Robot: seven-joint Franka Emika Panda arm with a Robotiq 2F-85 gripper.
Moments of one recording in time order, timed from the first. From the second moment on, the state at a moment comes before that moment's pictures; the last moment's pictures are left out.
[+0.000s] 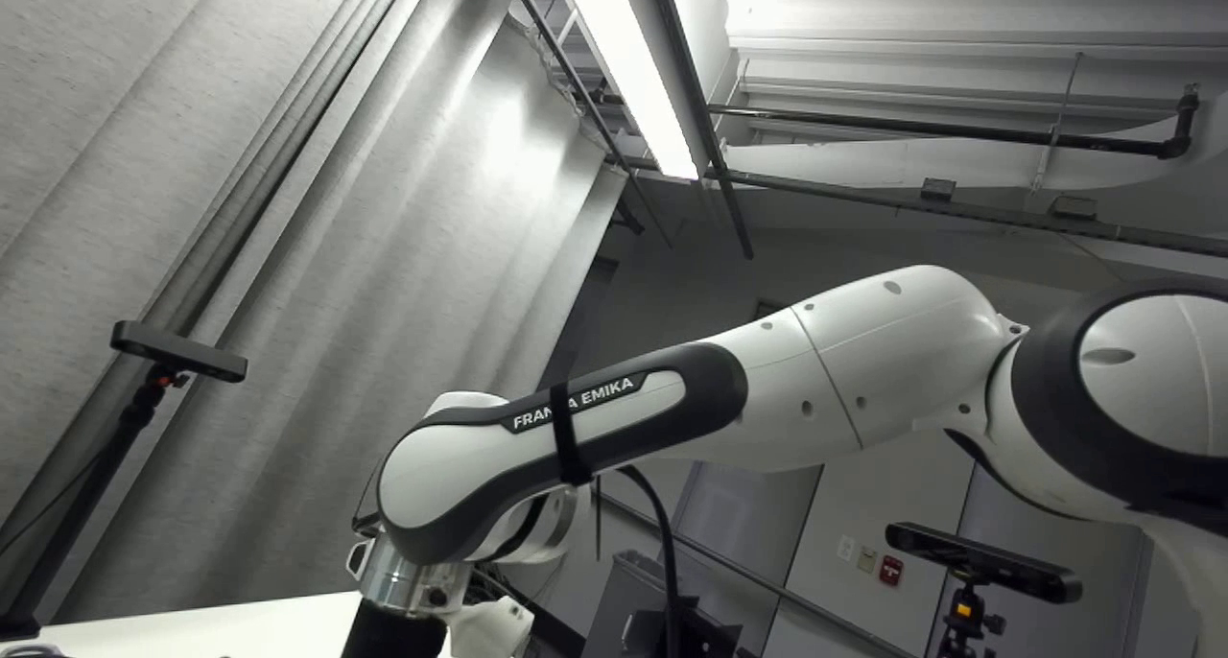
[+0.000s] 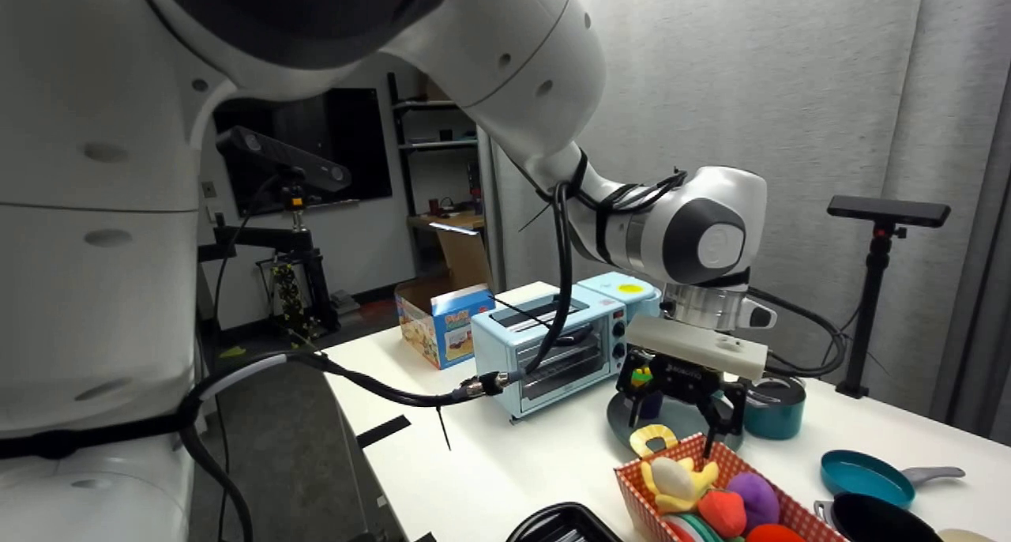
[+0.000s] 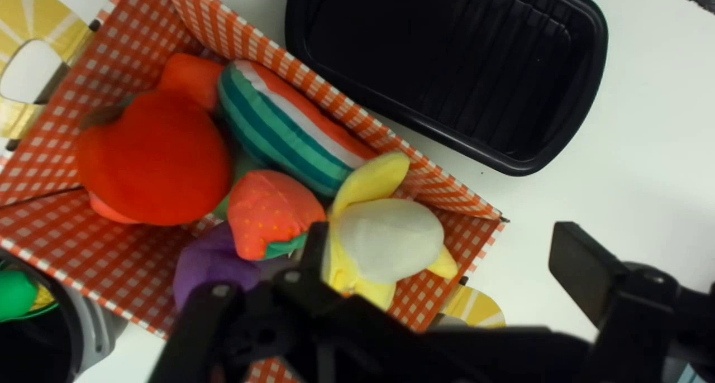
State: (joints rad) arm -0.03 0.26 0.00 -2.04 0.04 2.09 -0.46
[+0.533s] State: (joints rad) arm -0.03 0.36 0.02 -1.99 0.04 2.10 -0.45
